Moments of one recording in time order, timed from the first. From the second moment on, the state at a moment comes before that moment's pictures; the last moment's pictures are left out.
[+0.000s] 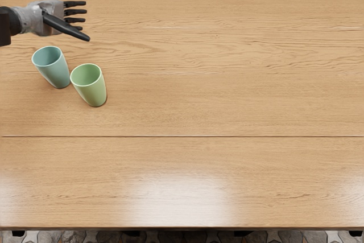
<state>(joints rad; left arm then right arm) -1.30 0.39 -0.08 -0.26 -0.06 -0.61 0.24 -0.11 0.00 -0.08 0.26 -0.01 0.23 -0.16</state>
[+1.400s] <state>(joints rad) -1.62 0.47 0.44 -1.09 0.54 -0.18 0.32 -0.11 0.00 -0.08 0.24 -0.01 0.22 -0.16</state>
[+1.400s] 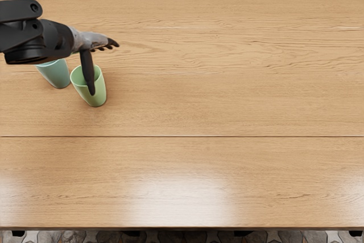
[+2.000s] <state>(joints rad) -1.61 0.53 0.47 -1.22 0.66 -0.06 0.33 -0.11 0.00 -0.08 0.24 -0.01 0.22 -0.16</state>
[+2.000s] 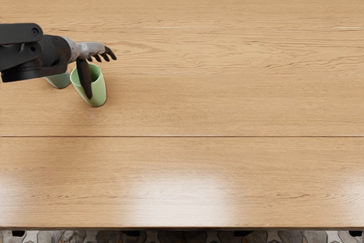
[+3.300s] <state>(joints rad) -1.83 0.76 0.46 -1.44 0.67 -0.07 0.36 -0.11 0.00 -0.08 0.24 -0.01 0.22 -0.16</state>
